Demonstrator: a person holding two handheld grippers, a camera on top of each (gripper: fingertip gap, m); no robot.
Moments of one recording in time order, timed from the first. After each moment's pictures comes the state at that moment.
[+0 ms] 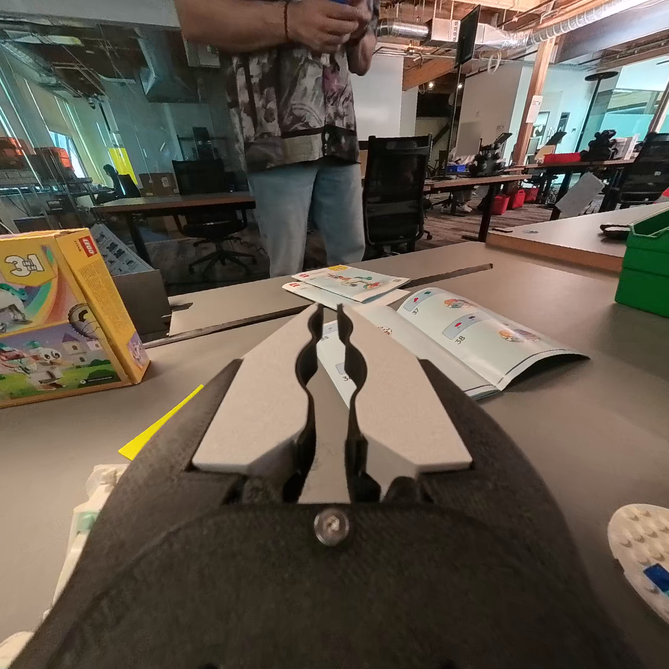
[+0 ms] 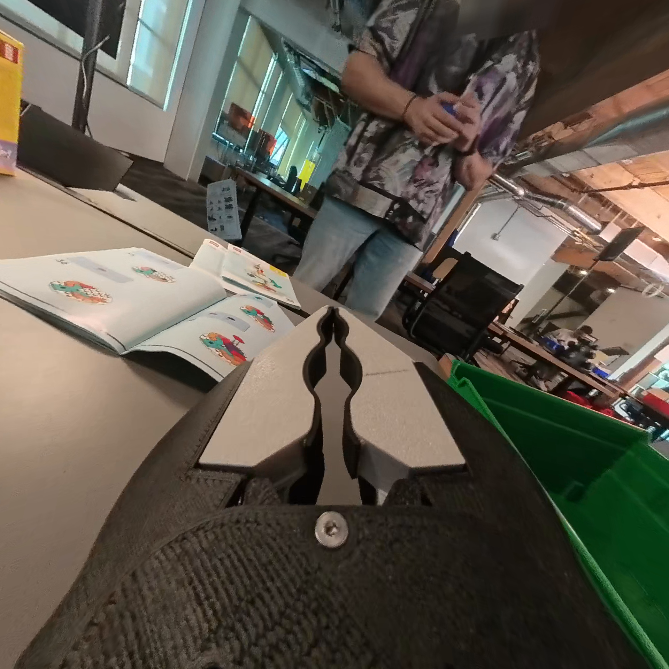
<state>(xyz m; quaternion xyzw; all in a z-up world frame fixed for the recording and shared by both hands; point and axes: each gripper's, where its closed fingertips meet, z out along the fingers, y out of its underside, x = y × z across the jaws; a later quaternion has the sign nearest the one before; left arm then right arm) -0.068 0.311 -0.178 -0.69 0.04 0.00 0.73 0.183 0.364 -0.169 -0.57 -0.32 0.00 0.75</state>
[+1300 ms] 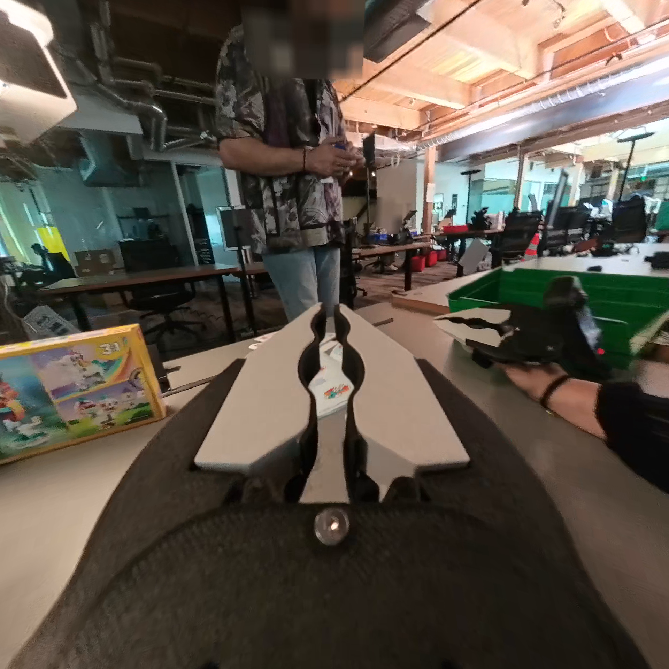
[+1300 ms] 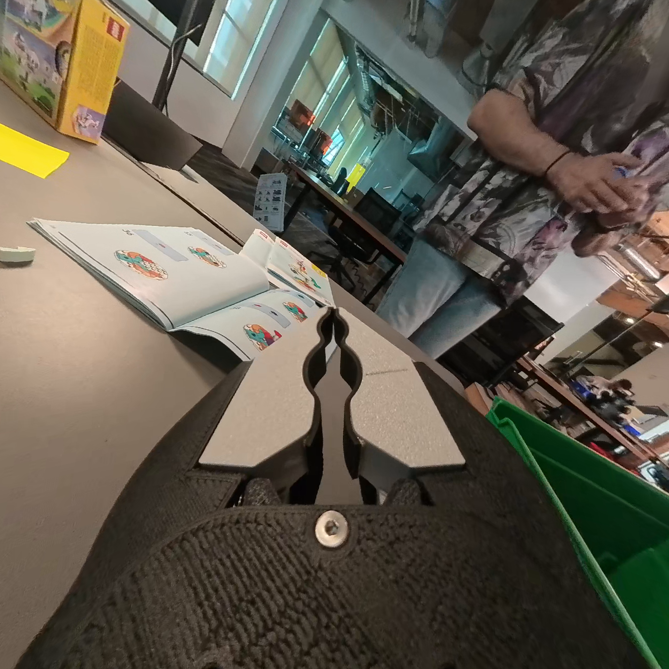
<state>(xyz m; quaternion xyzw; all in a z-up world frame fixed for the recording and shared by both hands) -0.048 0.129 -0.081 -0.61 0.11 -0.07 0.78 0.154 0.357 -0.183 -0.55 -0.40 0.01 0.73</state>
